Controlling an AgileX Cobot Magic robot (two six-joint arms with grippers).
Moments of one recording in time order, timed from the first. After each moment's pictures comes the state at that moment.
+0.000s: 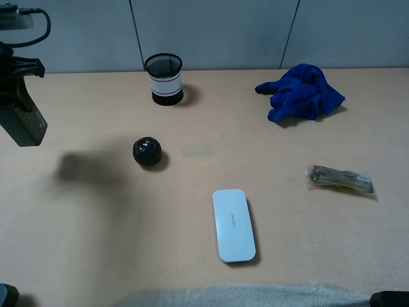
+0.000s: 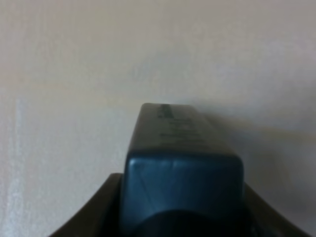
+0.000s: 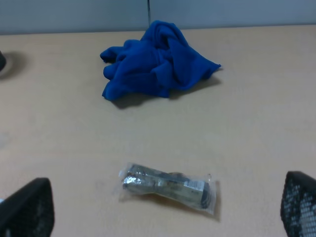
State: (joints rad) left arm 0.00 1.53 -1.02 0.10 0.80 -0.23; right arm 0.04 -0.01 -0.49 0.09 1.02 0.00
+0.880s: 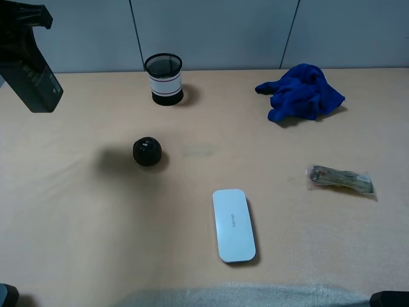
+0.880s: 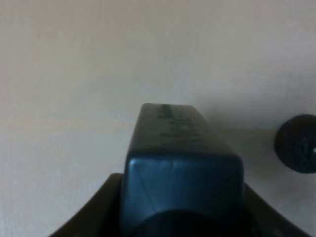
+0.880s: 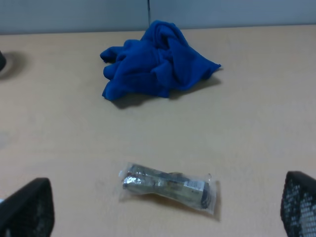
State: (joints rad) left arm -0.10 1.53 -1.26 0.03 1.00 -0.18; right arm 0.04 -0.01 -0.49 0.09 1.02 0.00
